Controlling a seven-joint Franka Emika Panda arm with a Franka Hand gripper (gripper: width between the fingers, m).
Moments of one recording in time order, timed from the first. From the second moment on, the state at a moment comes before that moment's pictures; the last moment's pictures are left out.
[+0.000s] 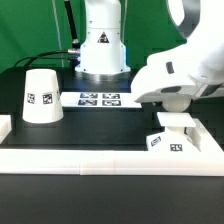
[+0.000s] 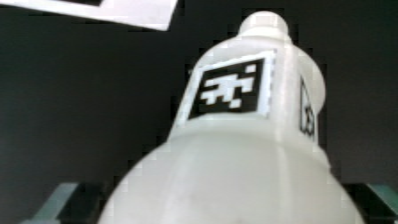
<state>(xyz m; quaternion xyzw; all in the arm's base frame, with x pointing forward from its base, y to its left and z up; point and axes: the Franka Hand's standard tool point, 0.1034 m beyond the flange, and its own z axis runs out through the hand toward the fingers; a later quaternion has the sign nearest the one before) 0.469 0.126 0.049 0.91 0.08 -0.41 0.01</state>
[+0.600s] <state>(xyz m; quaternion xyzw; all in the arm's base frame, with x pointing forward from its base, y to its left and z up) 0.486 0.113 0.089 0.92 0.08 -0.38 0.01</state>
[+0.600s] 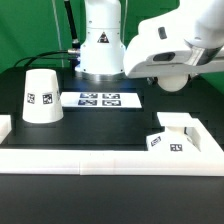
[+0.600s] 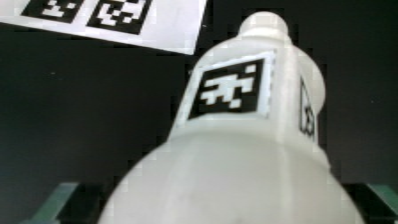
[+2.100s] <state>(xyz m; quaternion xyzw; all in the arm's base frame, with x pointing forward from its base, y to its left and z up) 0.534 0.097 0.125 0.98 0.13 -0.13 -0.02</state>
